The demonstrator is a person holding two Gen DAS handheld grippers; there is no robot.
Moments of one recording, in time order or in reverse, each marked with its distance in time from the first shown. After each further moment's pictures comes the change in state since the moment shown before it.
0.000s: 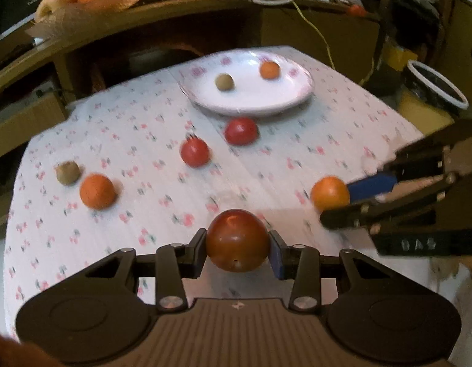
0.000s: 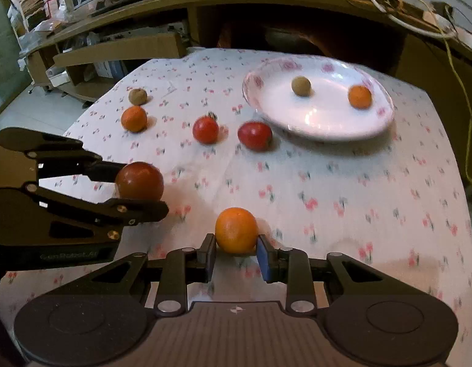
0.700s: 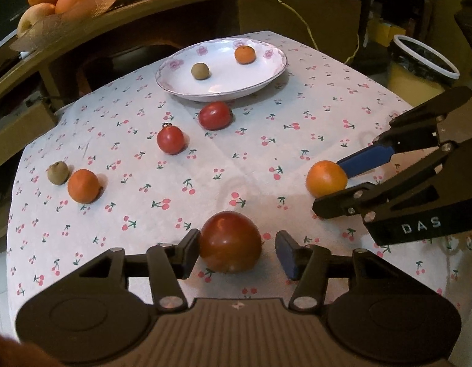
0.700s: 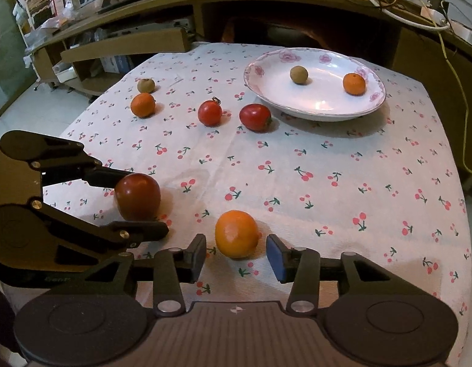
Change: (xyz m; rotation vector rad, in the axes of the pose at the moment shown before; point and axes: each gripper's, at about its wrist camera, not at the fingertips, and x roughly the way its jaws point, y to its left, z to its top) left arm -0.003 -0.024 -0.008 0.086 0.027 0.021; right arm -0.010 -0.003 -0.015 0.001 -0.001 0.018
